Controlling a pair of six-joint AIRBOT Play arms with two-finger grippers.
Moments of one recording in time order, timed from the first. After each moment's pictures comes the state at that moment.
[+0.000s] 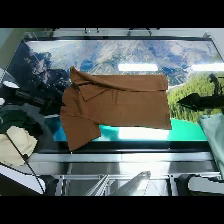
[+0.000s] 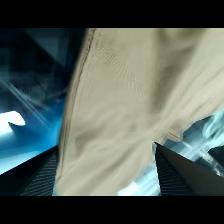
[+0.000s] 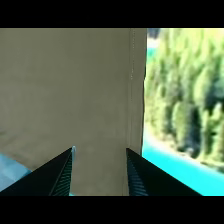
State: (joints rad) left arm 0.34 -1.88 1.37 0.86 -1.51 -1.28; right arm -0.52 -1.48 1.01 -0.68 1.25 0.85
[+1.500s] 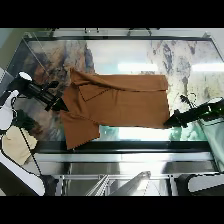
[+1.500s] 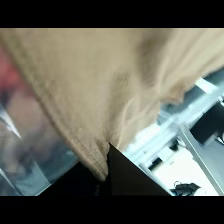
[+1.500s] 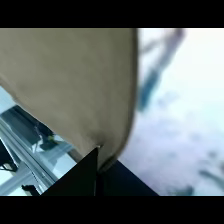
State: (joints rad) left arm 0.22 -1.99 1.59 0.91 -1.77 -1.32; right arm -0.41 -1.71 0.96 -0.79 1.43 0.93
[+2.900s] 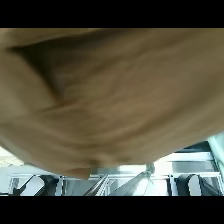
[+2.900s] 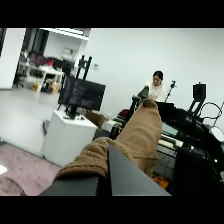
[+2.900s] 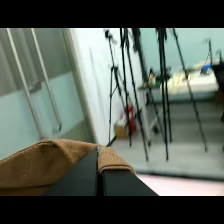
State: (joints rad) left arm 0.81 -1.07 1.45 -0.44 -1.84 -0.91; right arm -0.66 -0.56 1.23 -0.14 1.08 0.88
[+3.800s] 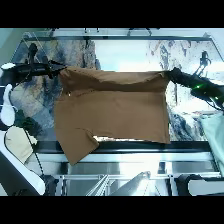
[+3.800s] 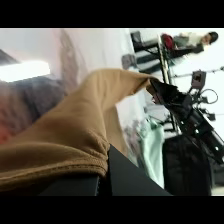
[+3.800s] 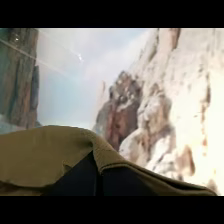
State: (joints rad) left arm 0.29 -2.17 1.96 0.21 -1.48 -1.04; right arm -0.19 -1.61 1.11 -0.06 0.64 0.56
